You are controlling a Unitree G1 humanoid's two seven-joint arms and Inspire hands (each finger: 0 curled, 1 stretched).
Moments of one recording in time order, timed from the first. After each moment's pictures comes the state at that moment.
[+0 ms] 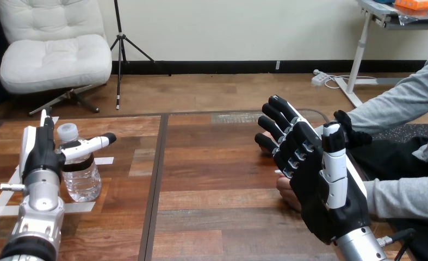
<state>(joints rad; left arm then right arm) -0.63 0.39 0.13 1.14 0.16 -0.18 0.17 0.18 -0.08 0.03 -0.17 0.35 -0.14 0.40</state>
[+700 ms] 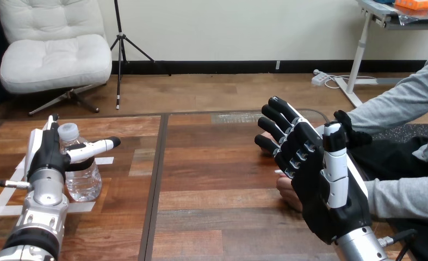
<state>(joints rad) -0.67 0.39 0.10 1.20 0.17 -0.12 0.16 0.18 -0.08 0.03 -0.17 0.35 -0.14 0.39</state>
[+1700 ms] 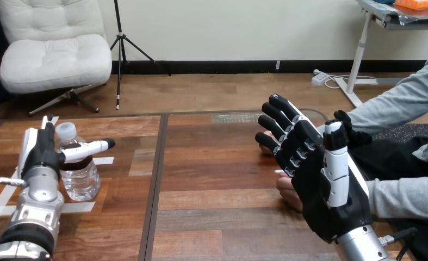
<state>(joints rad) -0.69 0.41 0.07 1.21 0.17 -0.08 0.17 0.18 -0.08 0.03 -0.19 0.35 -0.13 0.39</state>
